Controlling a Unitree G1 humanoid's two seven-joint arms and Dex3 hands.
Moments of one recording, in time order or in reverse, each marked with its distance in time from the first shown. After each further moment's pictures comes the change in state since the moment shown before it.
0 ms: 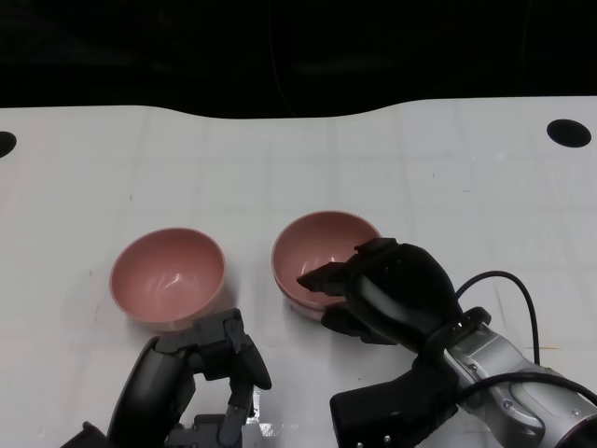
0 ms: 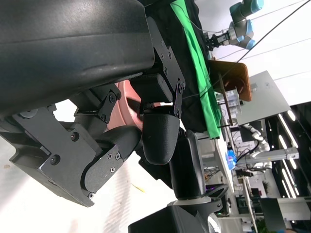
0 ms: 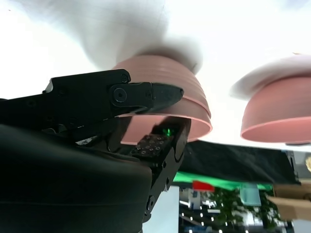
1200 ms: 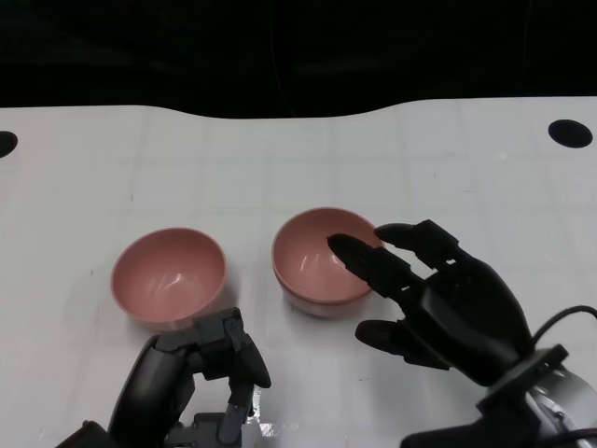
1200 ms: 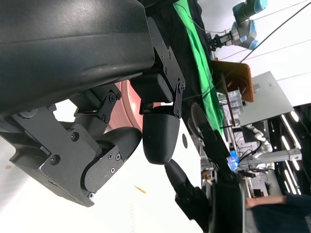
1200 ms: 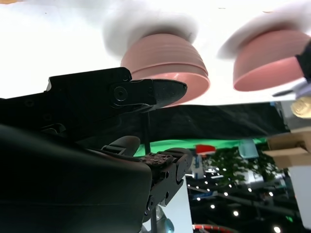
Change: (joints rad) left arm -0.004 0.001 0.003 0.002 0.001 0.014 0.001; right arm 0.284 -0.152 -0.172 -0.392 0.105 -0.134 -0.038
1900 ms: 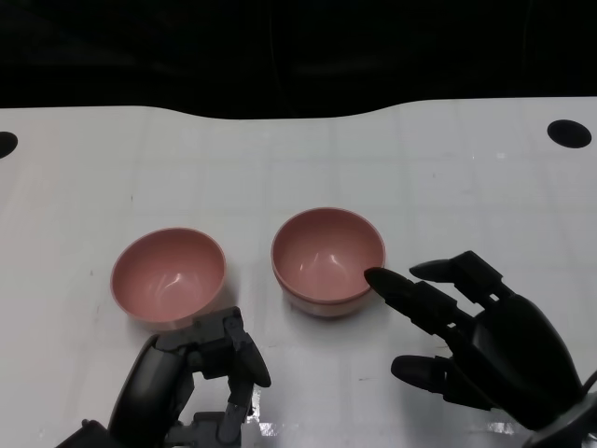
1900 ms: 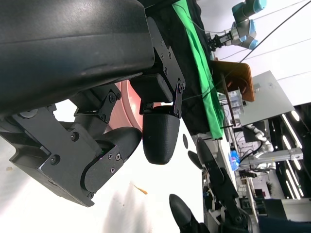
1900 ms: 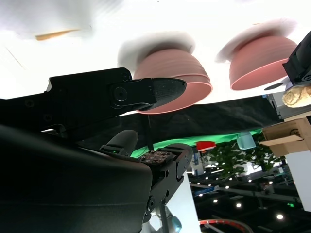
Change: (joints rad) left arm -0.002 0.000 0.004 0.000 0.010 0.001 0.001; right arm 0.158 -0.058 -0.100 -0.044 0.044 -0.134 -0.045
